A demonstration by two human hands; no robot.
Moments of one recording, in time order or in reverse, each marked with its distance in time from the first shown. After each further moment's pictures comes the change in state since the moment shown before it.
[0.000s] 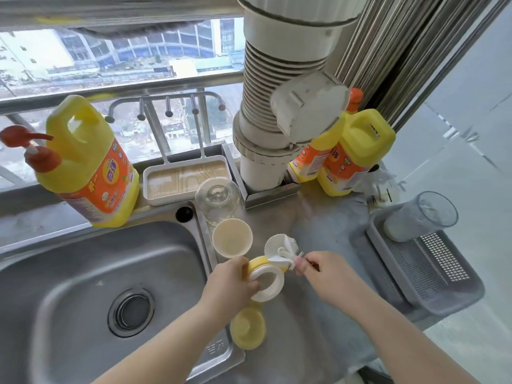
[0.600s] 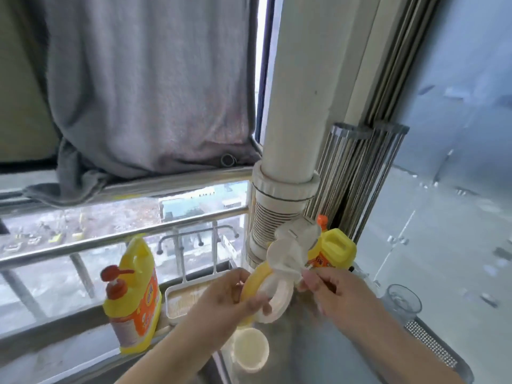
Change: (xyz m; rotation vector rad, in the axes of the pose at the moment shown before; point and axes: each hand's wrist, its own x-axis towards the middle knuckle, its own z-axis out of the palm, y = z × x) left_hand -0.059 0.069 -0.179 -0.741 -0.183 0.486; right_hand -0.087 -0.152 -0.090 0.186 0.411 -0.277
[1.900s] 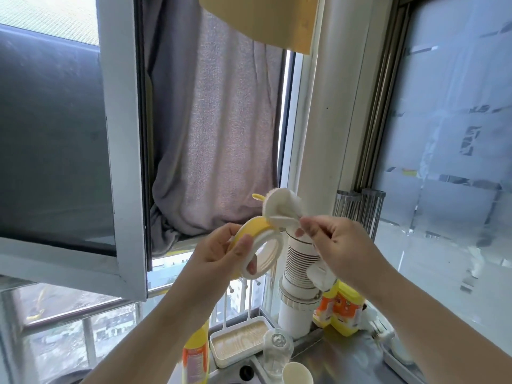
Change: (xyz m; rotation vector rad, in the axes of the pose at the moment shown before) left_hand -0.138 0.154 -0.114 0.066 -0.035 0.568; right_hand -0.081 -0.228 0.007 -0.086 0.306 -0.524
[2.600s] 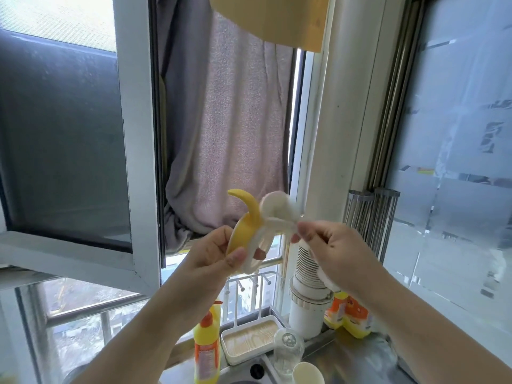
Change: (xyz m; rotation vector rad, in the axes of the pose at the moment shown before) left_hand -0.015 0.005 -0.019 -0.040 -0.047 -0.033; right_hand -0.004 -0.008 0.018 0.118 -0.034 -0.005
